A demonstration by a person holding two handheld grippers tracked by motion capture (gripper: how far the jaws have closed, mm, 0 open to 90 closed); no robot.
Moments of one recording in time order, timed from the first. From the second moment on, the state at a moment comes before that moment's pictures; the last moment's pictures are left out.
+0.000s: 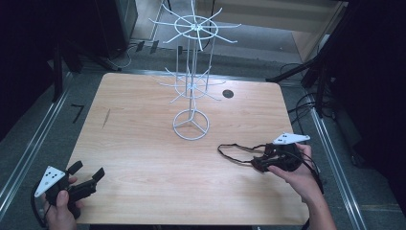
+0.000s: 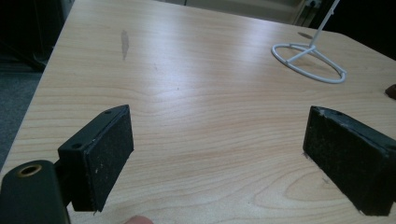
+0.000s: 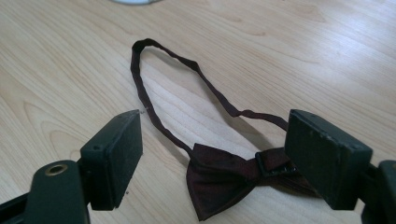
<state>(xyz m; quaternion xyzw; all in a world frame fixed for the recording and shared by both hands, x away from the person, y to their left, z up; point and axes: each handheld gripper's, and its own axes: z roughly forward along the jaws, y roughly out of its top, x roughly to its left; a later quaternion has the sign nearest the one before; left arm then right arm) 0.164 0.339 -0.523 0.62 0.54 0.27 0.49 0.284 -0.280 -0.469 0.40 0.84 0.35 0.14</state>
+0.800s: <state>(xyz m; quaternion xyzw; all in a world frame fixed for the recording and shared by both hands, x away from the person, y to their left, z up) 0.164 0.338 -0.523 0.63 0.54 0.26 0.49 0.336 -0.238 -0.499 0.39 0.88 0.26 0.07</state>
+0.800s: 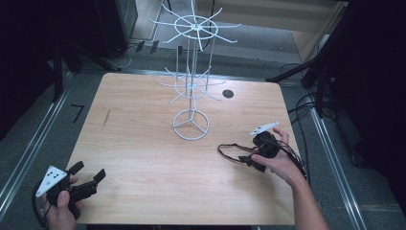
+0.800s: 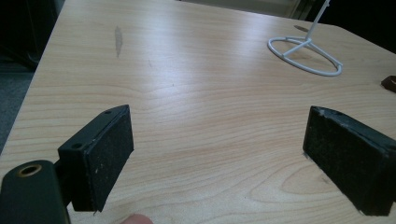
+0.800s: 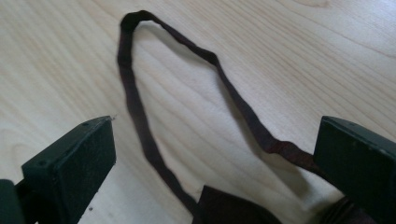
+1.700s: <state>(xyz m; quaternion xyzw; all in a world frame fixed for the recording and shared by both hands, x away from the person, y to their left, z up) 0.164 0.338 -0.523 0.63 0.54 0.26 0.49 0.339 -0.219 -0.520 0.36 0.90 0.21 0.07</state>
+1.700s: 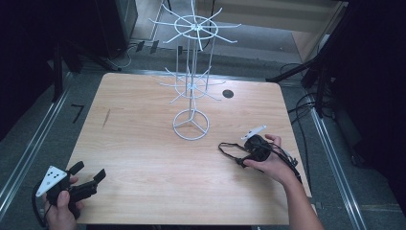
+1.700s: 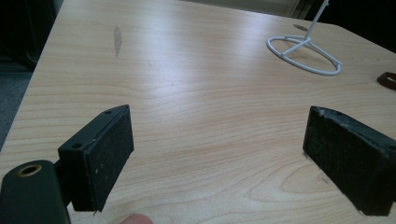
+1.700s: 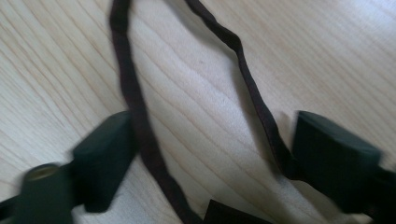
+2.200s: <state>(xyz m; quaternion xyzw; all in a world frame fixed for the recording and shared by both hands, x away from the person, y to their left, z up) 0.164 0.338 -0.523 0.64 0.54 0.26 0.49 0.348 -0.225 -0.513 0.42 0.88 0.21 0.08</state>
